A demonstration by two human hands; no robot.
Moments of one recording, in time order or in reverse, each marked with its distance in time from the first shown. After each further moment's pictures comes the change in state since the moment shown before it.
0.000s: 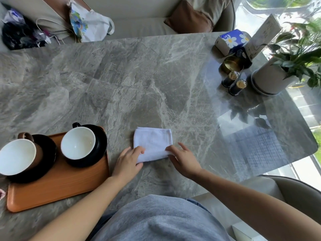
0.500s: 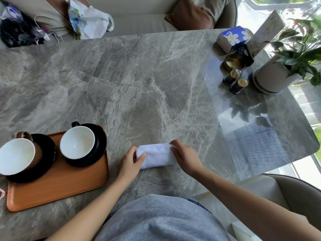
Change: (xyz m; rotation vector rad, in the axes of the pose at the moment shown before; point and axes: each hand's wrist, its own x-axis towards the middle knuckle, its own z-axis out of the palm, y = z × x) left_hand -0.001 0.012 0.012 -0.609 0.095 -0.420; right_hand 0.003 -0.001 -0.007 0.156 -0.002 0.214
